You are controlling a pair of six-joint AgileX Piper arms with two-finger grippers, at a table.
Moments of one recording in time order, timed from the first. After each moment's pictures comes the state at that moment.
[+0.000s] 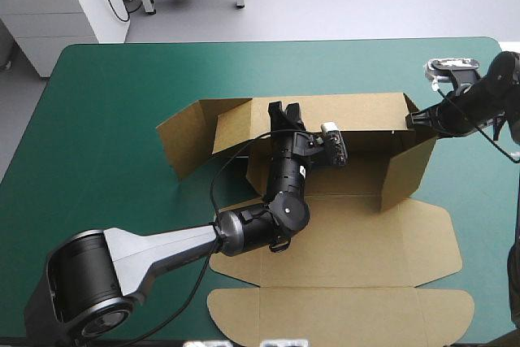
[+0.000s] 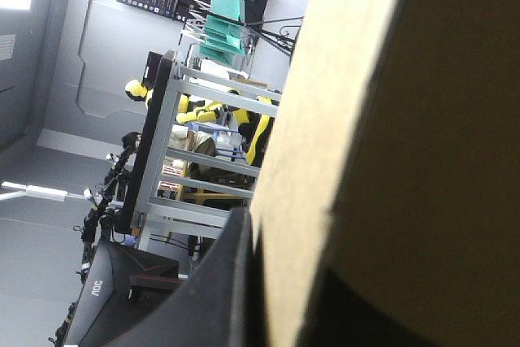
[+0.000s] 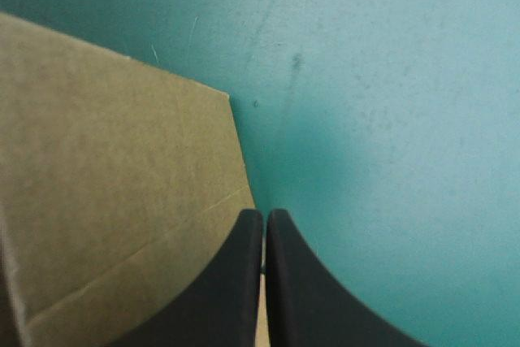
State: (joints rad) left arm -1.10 1.87 -1.31 1.73 0.91 -0.82; right arm -0.14 1.61 -1.54 0.21 1.22 -0.28
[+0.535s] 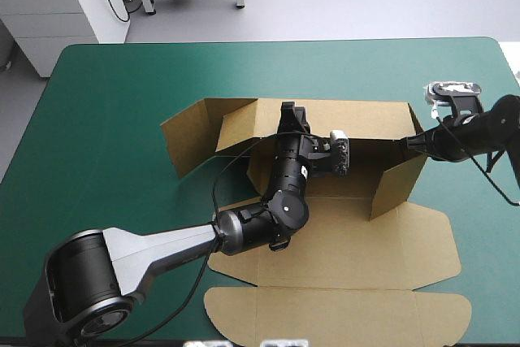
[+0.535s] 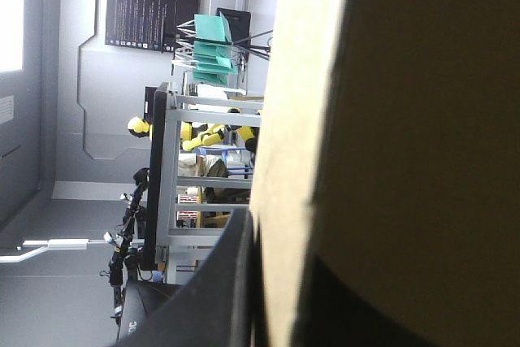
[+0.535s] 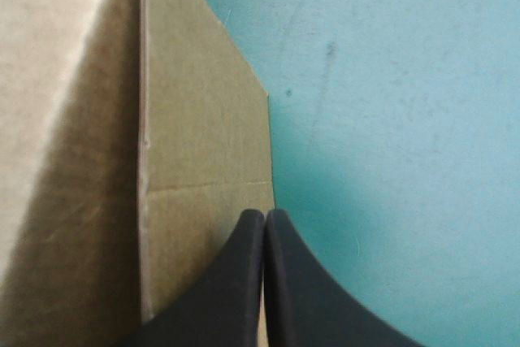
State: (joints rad) left arm -1.09 1.87 -1.31 1.70 0.84 -0.61; right arm -0.14 1.41 -1.21 0.31 0.97 -0.33
